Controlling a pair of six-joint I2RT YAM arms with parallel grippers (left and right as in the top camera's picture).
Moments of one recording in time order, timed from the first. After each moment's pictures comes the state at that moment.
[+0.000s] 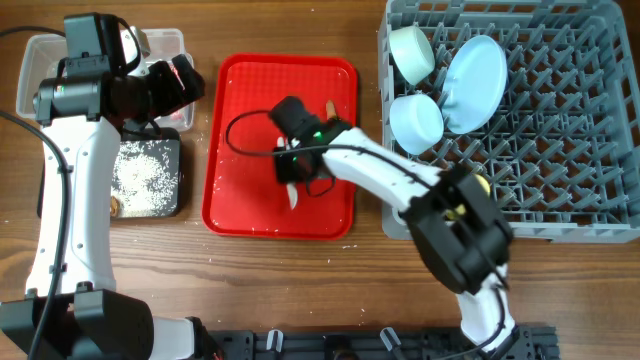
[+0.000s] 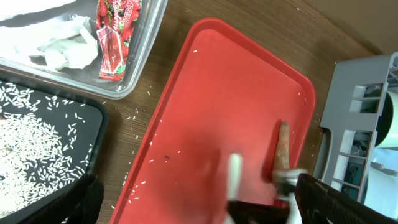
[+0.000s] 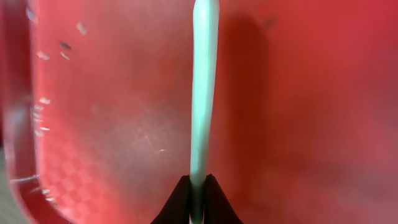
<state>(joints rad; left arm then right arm) 0.11 1.59 1.55 -0.99 0.23 -0.37 0.72 2.09 1.52 -0.63 -0.20 0.58</state>
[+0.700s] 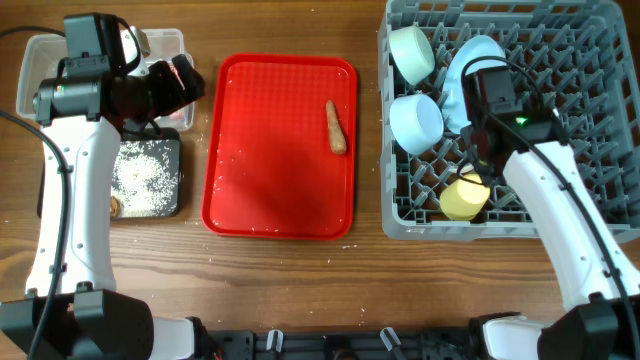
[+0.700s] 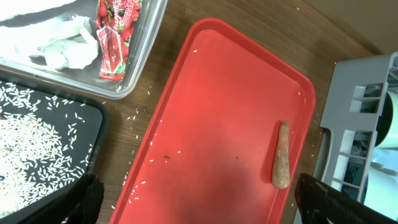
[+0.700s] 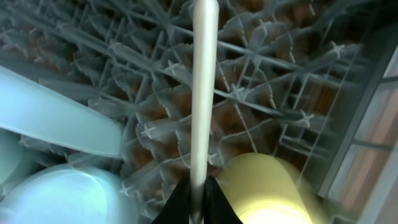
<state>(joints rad) 0.11 1.59 1.55 -0.99 0.23 -0.37 0.16 1.49 1.21 -0.99 0.39 1.37</state>
